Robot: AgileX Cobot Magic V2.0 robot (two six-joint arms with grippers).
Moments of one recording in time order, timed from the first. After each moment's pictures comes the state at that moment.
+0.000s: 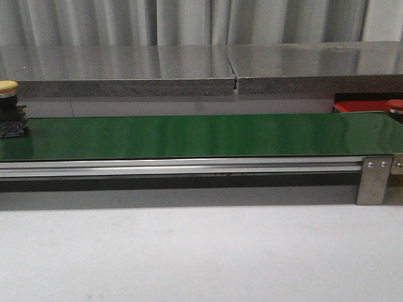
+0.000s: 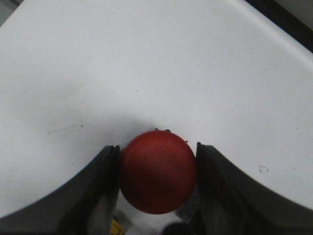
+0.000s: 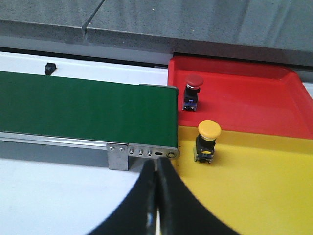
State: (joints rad) left arm 0.51 2.38 -2.15 -0.19 0.90 -0.04; right arm -0.03 0.28 -0.55 0.04 0.66 -0.08
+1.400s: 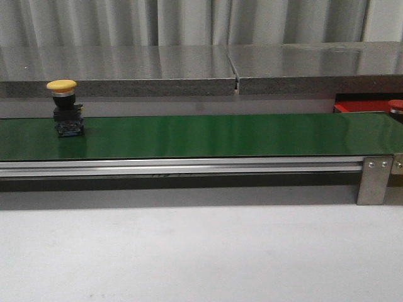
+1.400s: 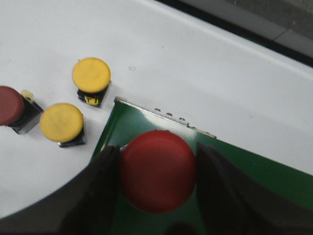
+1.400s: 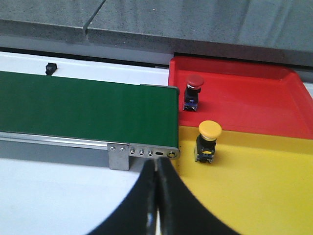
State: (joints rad) left arm 0.34 1.75 -1.49 -0.24 0.78 0.07; right arm -0.03 0.28 -0.55 0.04 0.66 -0.08
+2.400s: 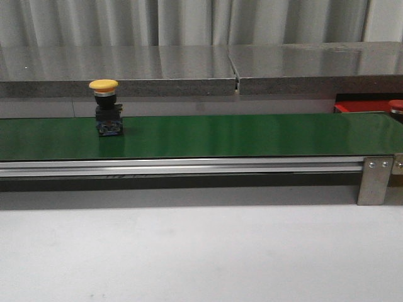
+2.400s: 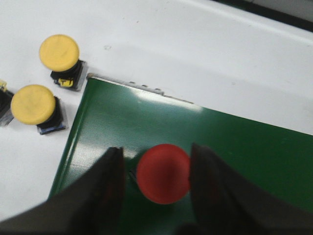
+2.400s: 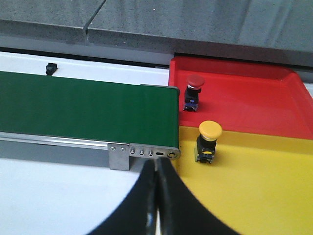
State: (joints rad) left arm 0.26 1.64 -1.40 -0.25 0.77 0.16; right arm -0.03 0.28 -0.55 0.04 0.66 -0.08
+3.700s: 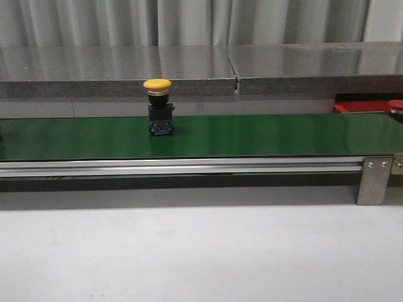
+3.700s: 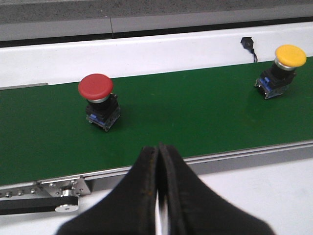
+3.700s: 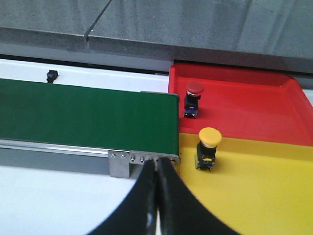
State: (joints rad) left arm -0.07 0.82 -0.70 -0.22 0.52 0.22; right arm -0.03 0.28 -0.55 0.05 0.63 -0.08
